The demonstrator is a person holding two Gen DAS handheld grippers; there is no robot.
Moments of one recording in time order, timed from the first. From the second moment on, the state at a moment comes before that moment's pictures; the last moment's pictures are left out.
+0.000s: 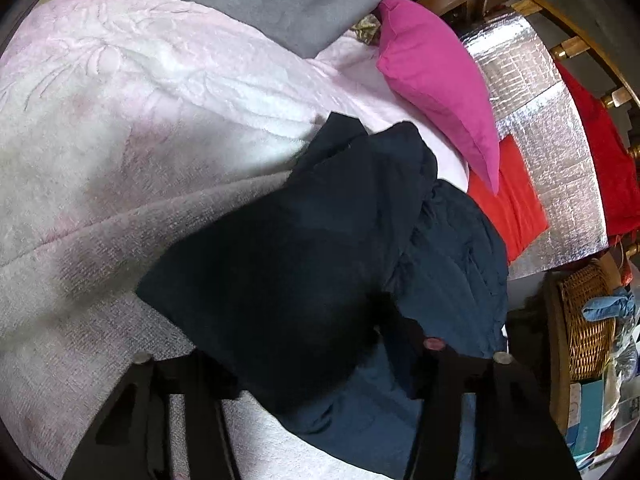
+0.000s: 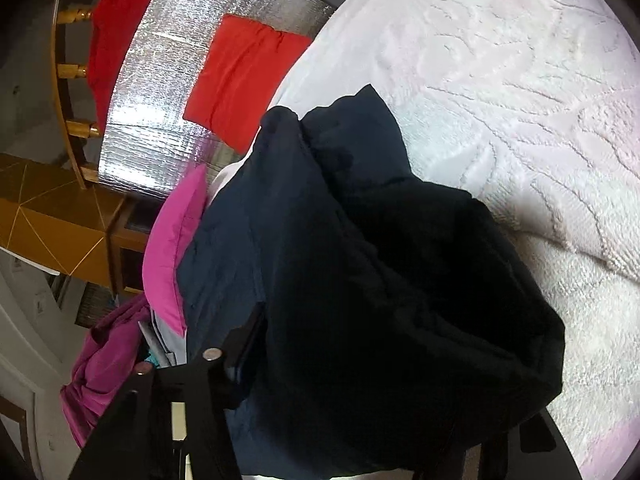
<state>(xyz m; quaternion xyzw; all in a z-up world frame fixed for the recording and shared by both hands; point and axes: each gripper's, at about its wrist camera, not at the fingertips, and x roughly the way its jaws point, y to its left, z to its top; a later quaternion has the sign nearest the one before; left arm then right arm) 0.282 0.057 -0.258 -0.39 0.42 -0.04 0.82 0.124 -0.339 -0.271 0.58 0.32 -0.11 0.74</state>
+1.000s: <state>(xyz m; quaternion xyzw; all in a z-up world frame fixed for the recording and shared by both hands) 0.204 0.087 -0.244 -0.36 0.39 -0.07 0.84 0.060 -0.308 -0.226 0.44 0.35 -0.09 0.82</state>
